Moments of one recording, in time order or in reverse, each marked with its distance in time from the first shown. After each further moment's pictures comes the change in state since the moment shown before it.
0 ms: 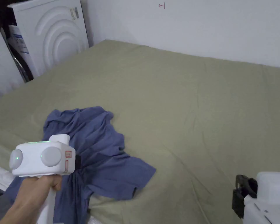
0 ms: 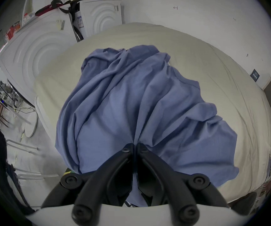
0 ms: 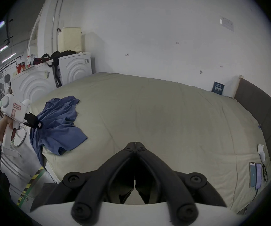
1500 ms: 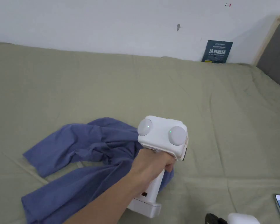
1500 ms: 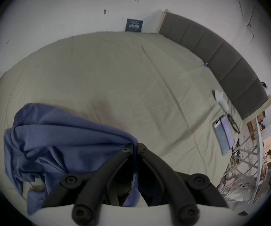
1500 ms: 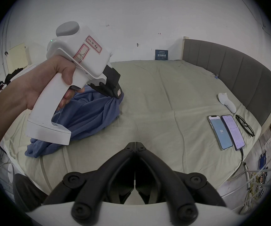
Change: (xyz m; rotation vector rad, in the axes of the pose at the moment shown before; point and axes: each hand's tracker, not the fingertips) left arm 0.633 -0.080 -0.005 -0.149 -0.565 -0.756; right arm 0.185 -0.082 0.047 -0.148 -0.336 -0.309
